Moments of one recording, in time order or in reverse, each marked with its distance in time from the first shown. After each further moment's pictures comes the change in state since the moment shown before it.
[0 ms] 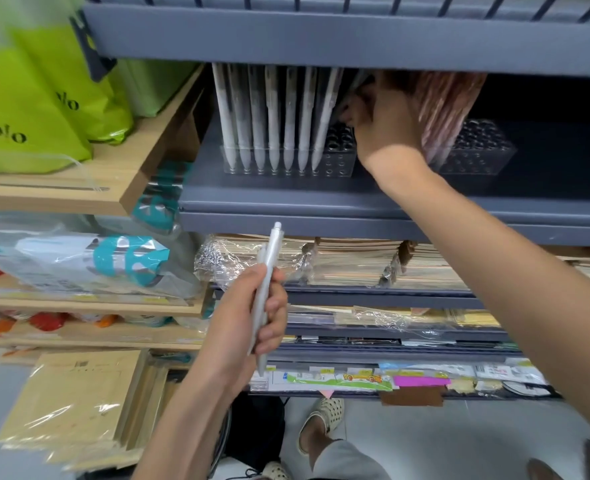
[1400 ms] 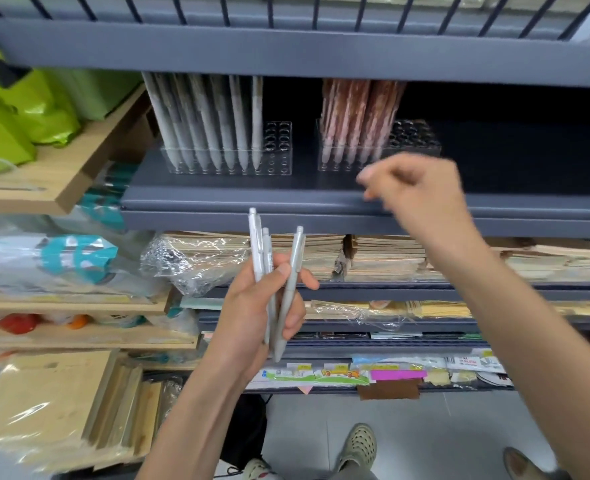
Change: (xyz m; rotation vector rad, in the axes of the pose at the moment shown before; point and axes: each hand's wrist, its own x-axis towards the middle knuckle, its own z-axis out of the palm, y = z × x) left_hand 0.004 -0.032 0.082 0.055 -0.058 0.141; right_hand -0.093 0.067 -0.105 0.286 -0.103 0.123
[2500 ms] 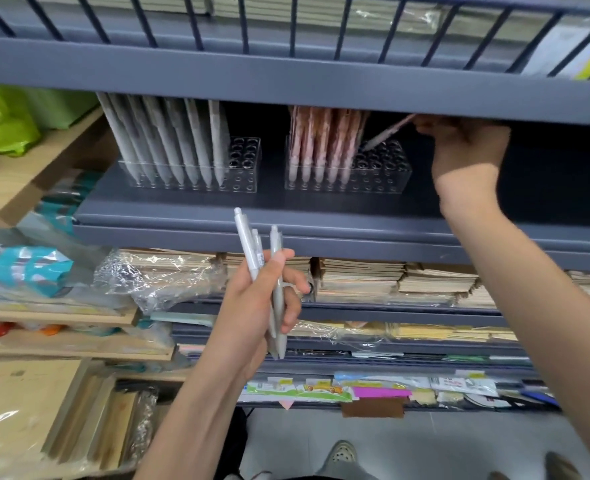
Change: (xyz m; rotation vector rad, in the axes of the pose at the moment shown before) left_hand 0.042 -0.018 0.052 0.045 0.128 0.003; right_hand 0.101 0.041 -0.065 0.469 0.353 -0.074
